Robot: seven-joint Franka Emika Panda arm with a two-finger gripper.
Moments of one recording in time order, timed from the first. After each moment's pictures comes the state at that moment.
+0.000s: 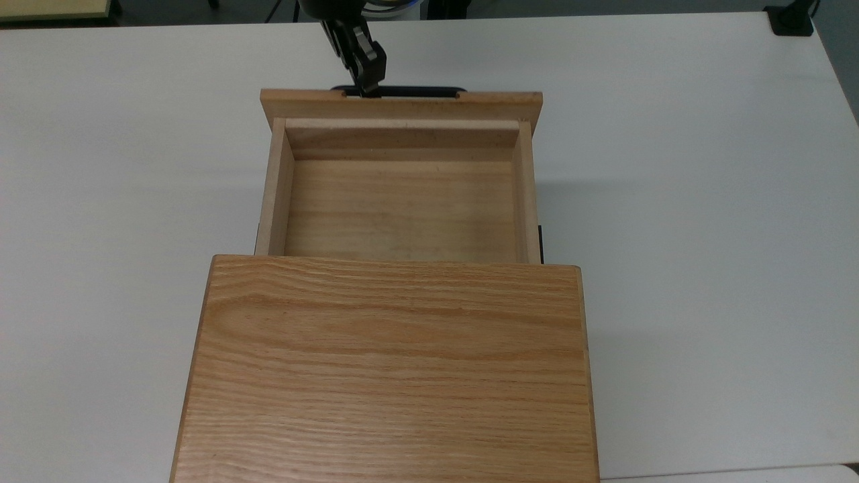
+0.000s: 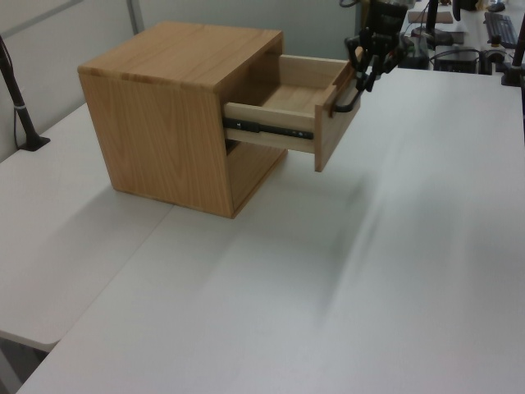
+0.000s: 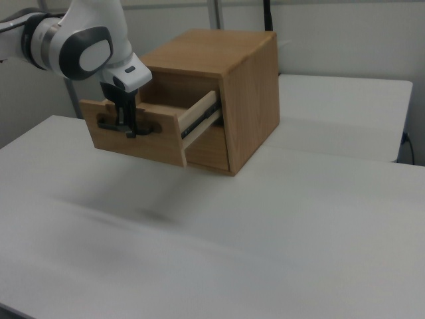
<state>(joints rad) -0.02 -0.04 0.02 -1.82 0.19 1.96 0.96</state>
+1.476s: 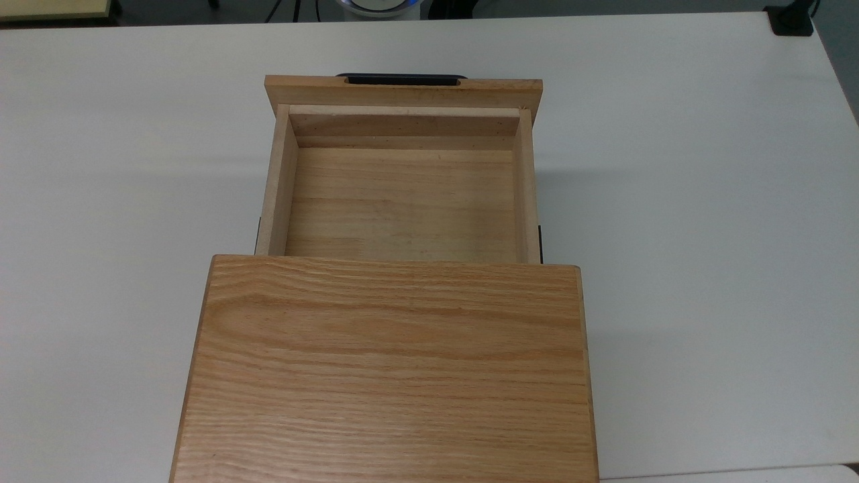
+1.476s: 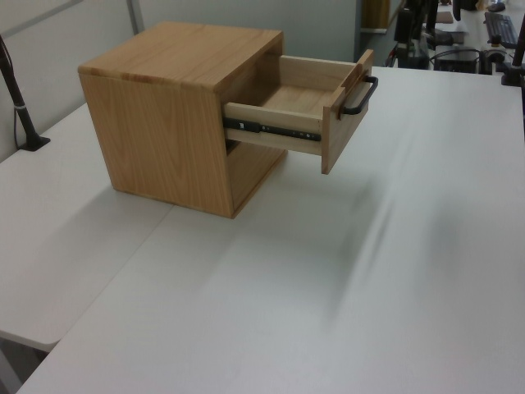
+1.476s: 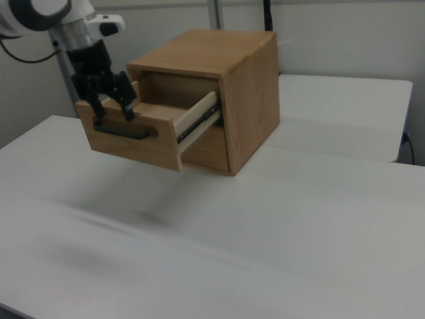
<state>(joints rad) 0.05 -0.11 0.02 -1.68 -0.12 1.62 0.10</state>
